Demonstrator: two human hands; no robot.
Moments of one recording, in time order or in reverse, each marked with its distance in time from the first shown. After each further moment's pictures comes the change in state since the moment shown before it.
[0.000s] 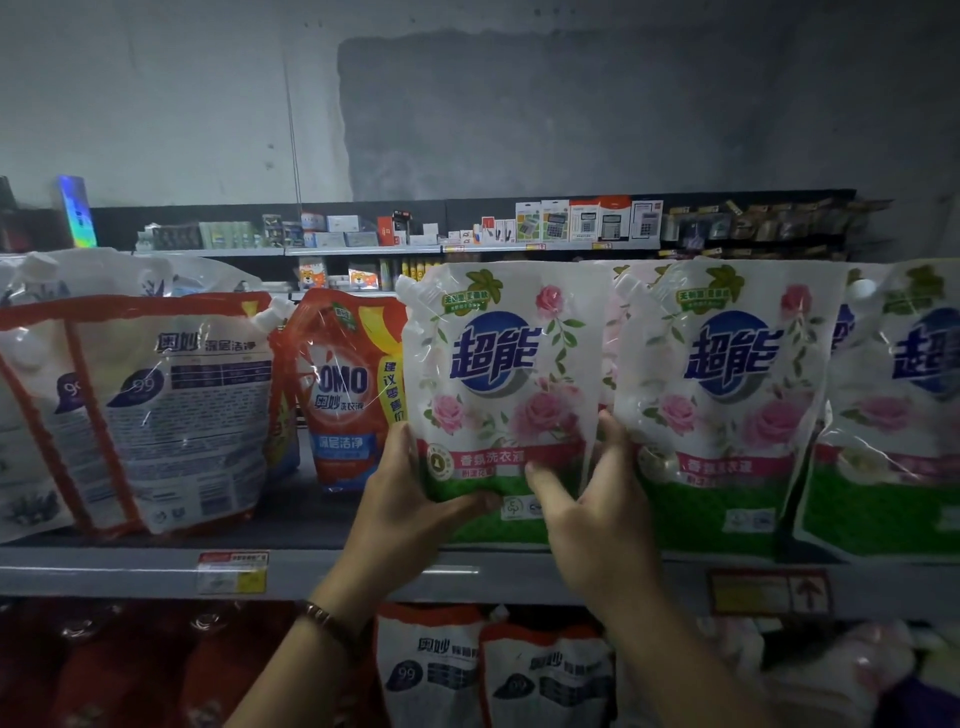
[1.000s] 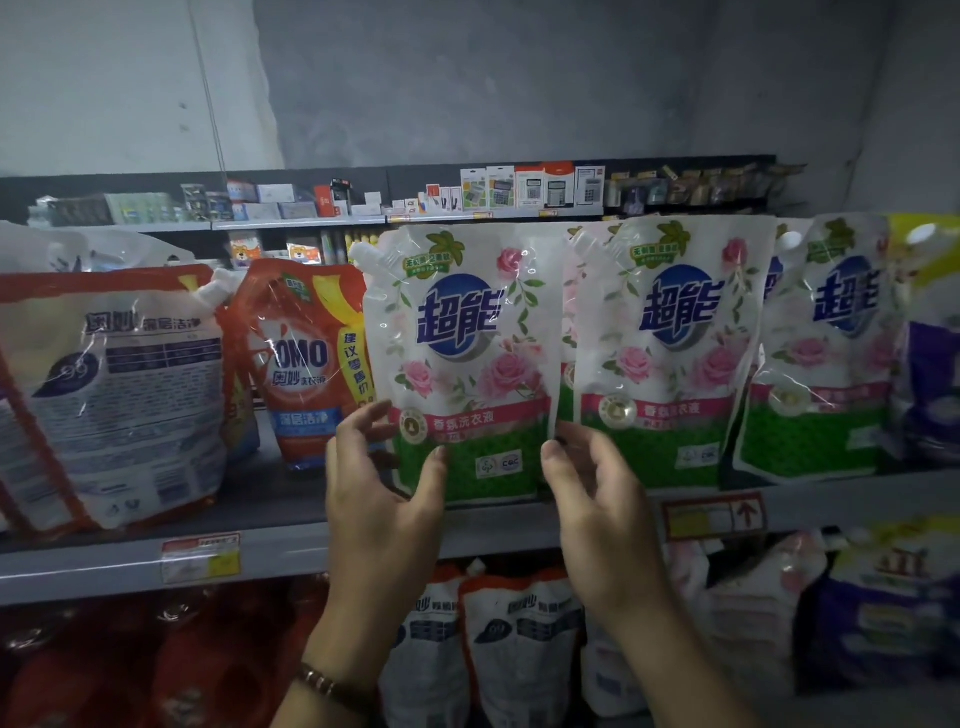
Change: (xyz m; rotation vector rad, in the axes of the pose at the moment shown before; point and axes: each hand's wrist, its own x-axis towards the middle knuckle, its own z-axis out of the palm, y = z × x) left_hand -0.050 0.014 0.013 0.078 0.309 0.117; right_hand -0.052 -0.013 -0.020 0.007 0.049 0.100
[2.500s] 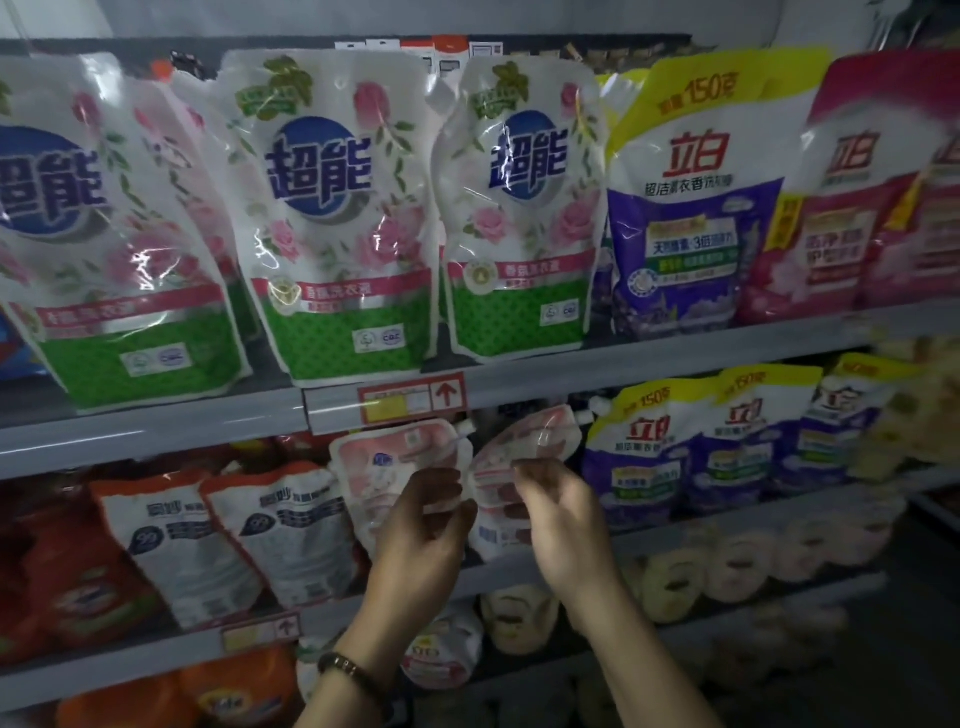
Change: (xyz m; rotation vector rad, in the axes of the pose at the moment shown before) left_hand -0.216 0.022 0.237 -0.034 -0.538 -0.413; right_hand -0.028 0.145 -0.259 0.040 0.035 0.359
